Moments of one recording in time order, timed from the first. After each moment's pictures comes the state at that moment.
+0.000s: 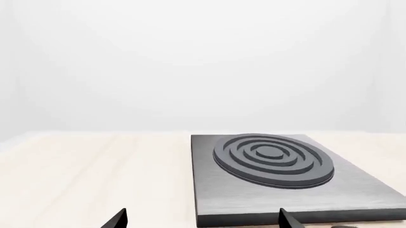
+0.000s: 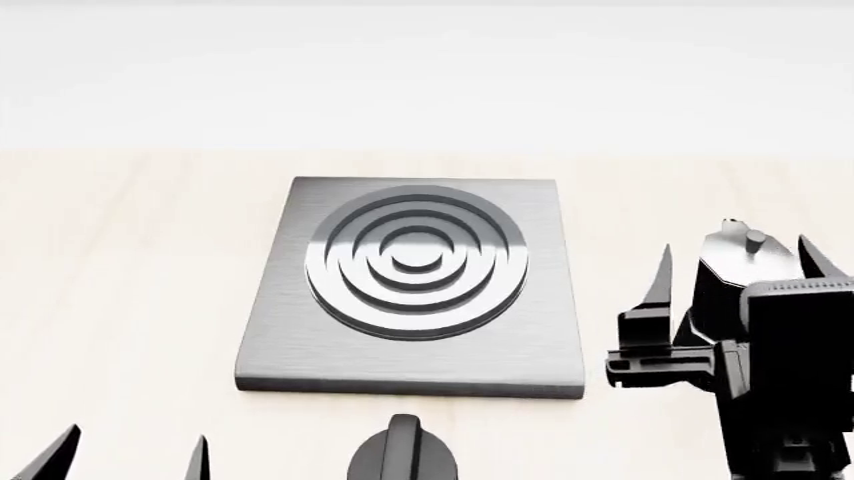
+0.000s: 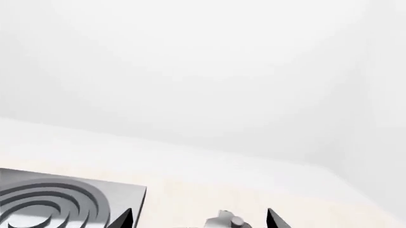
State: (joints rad) left arm 0.05 -0.29 0.28 0.27 -0.27 -0.02 -0.26; right arm 0.42 0.57 -0.15 -0.17 0.41 0.38 0.21
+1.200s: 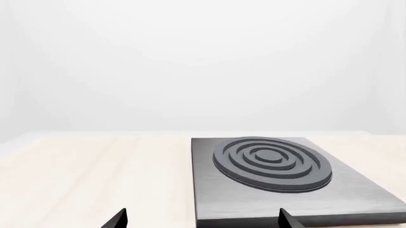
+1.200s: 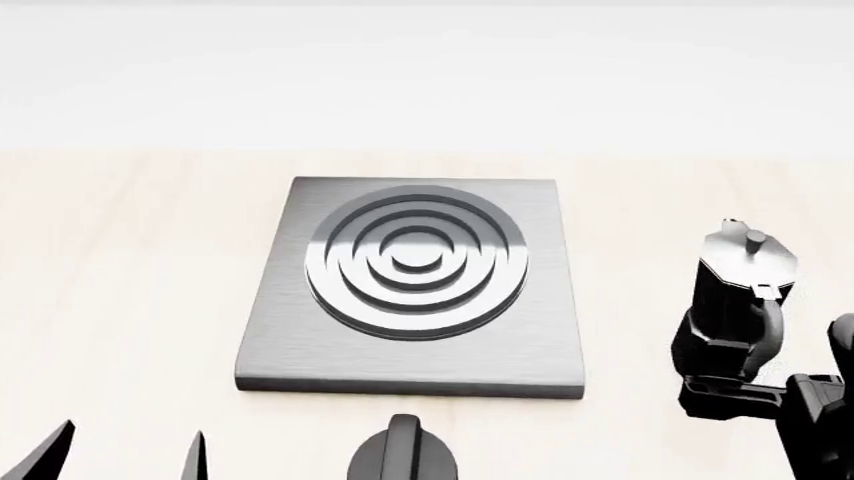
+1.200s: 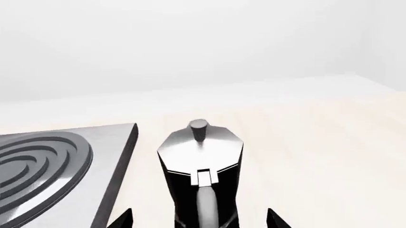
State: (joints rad) left arm 0.05 -0.32 0.30 0.35 -0.28 -0.08 -0.31; right arm 0.52 0.55 -0.06 0.33 0.57 0.33 -0.04
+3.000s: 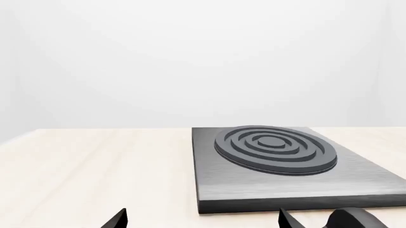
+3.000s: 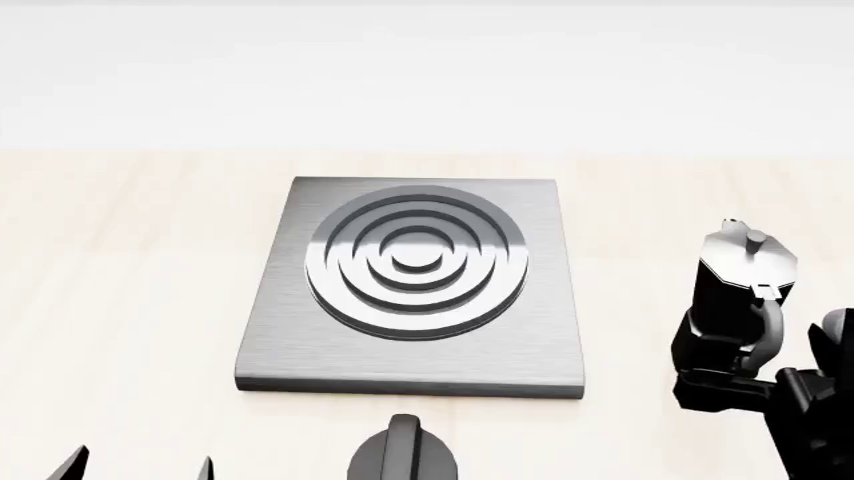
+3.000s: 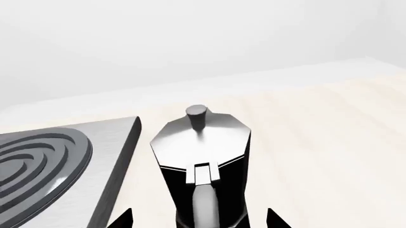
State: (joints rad) left arm 0.04 -0.30 0.33 0.11 -0.26 0.15 -0.27; right arm 0.64 0.50 -0.08 0.62 0.54 0.22 -0.16
